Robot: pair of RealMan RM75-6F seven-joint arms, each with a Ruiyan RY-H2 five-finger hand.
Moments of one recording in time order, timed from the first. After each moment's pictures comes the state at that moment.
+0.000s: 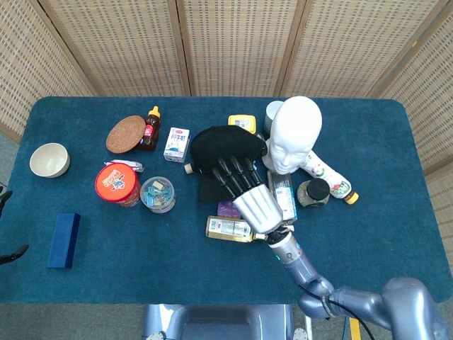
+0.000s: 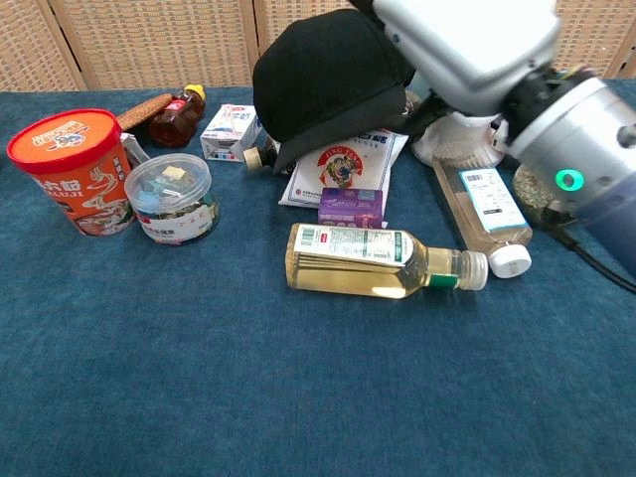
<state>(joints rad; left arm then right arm) -0.07 -0.91 -0.05 -1.79 1.42 1.45 -0.03 0.75 -1.74 0.11 -1.34 -1.58 1.53 -0.71</state>
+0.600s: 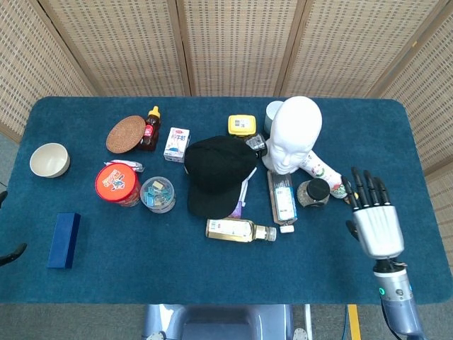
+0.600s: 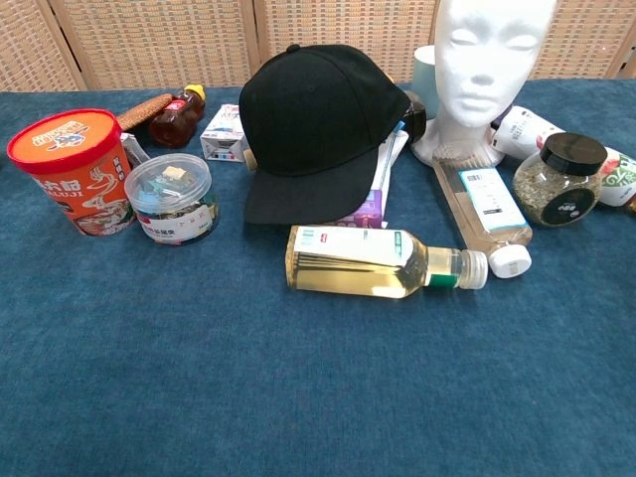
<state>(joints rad) -0.04 -1.00 -0.05 -1.76 1.44 1.55 0.10 0.34 -1.27 0.00 -1.65 -1.45 1.71 -0.58</state>
